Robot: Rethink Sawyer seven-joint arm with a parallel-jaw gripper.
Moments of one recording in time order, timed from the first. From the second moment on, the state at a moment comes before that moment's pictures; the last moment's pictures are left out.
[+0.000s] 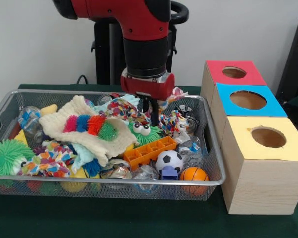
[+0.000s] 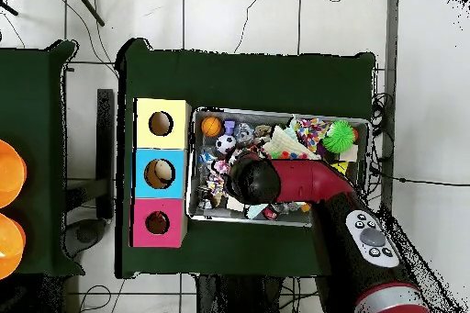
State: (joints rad) arm -0.51 -0.64 0.30 1.76 -0.35 0.41 2.25
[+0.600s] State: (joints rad) arm -0.51 -0.62 0.29 1.76 -0.35 0.41 2.25
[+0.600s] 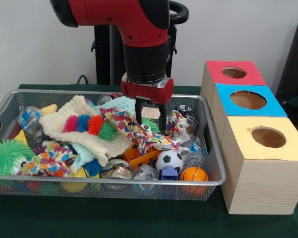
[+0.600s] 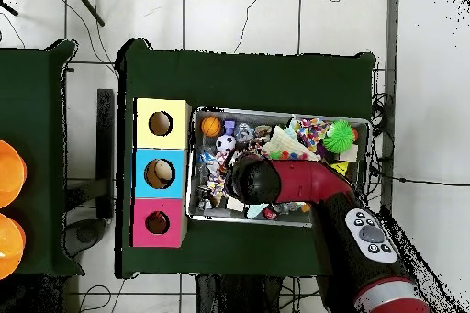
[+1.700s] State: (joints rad) arm -0.80 -0.63 0.31 1.73 -0.41 0.48 2.25
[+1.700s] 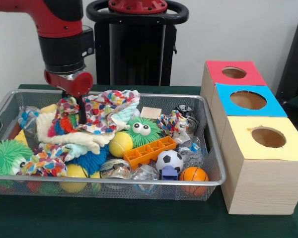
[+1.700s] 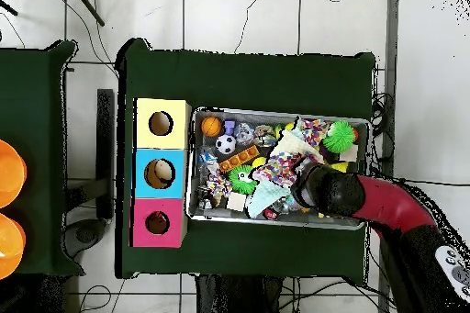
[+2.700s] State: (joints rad) arm -0.85 -0.51 0.40 1.62 -0.55 0.47 2.25
